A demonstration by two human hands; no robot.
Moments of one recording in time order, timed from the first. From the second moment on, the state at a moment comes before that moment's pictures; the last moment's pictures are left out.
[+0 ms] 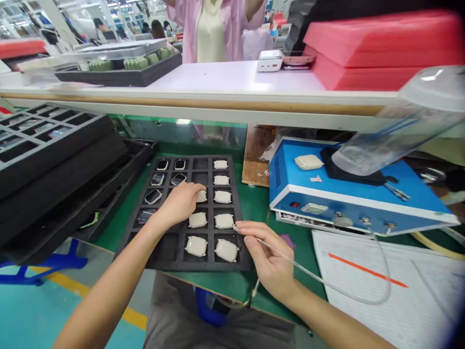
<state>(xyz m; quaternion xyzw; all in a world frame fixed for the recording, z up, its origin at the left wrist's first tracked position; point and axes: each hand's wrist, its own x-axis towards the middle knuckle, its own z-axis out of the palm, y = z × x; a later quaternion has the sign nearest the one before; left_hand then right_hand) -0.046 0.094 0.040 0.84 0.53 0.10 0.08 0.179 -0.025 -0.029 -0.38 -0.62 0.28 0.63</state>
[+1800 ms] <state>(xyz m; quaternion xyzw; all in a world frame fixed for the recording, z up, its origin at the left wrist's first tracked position) 0.025 -0.013 0.008 0.47 0.52 0.53 0.48 0.178 -0.023 -0.024 -0.39 -0.57 0.27 0.67</state>
